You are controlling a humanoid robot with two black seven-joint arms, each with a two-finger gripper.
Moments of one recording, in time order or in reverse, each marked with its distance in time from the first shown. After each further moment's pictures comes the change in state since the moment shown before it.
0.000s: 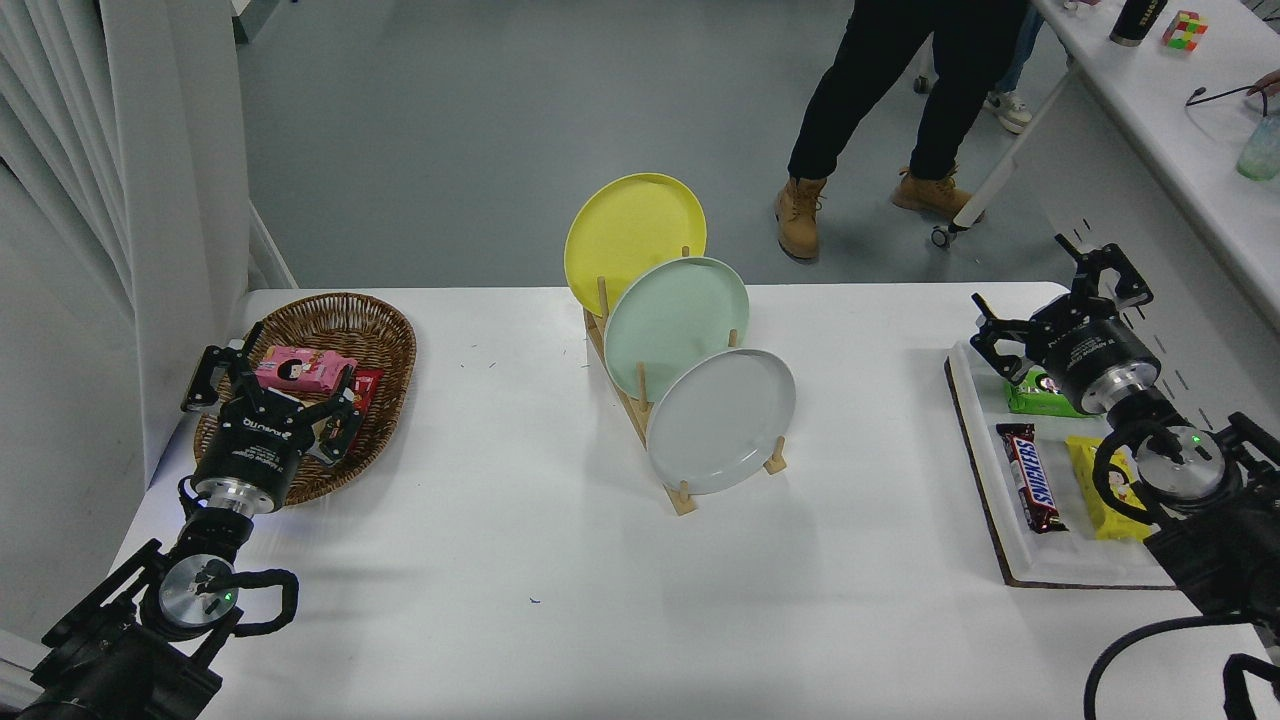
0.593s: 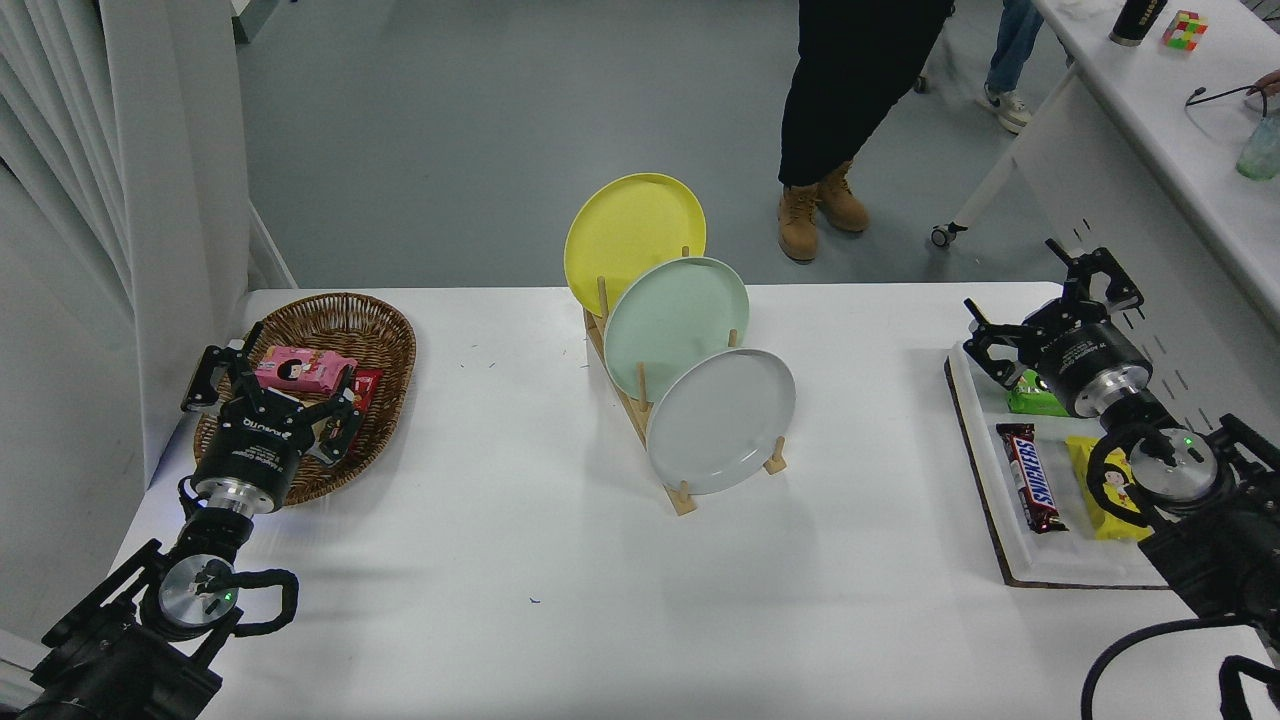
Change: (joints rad) left arm 0.000 0.000 0.000 0.000 0.000 0.000 0.000; right arm 0.000 0.014 -0.028 0.000 0.000 0.000 0.000
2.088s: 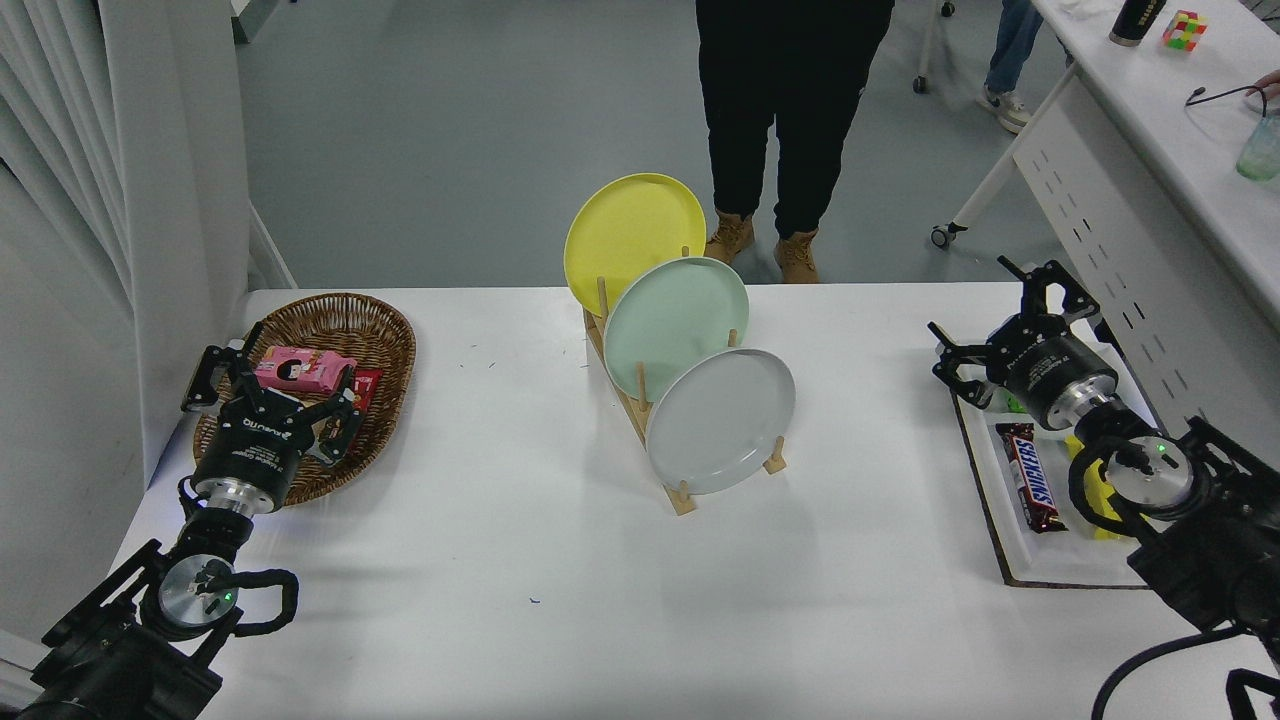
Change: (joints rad) left arm 0.000 0.000 0.000 0.000 0.000 0.000 0.000; right arm -0.010 -0.049 -0.184 0.113 0.010 0.003 0.002
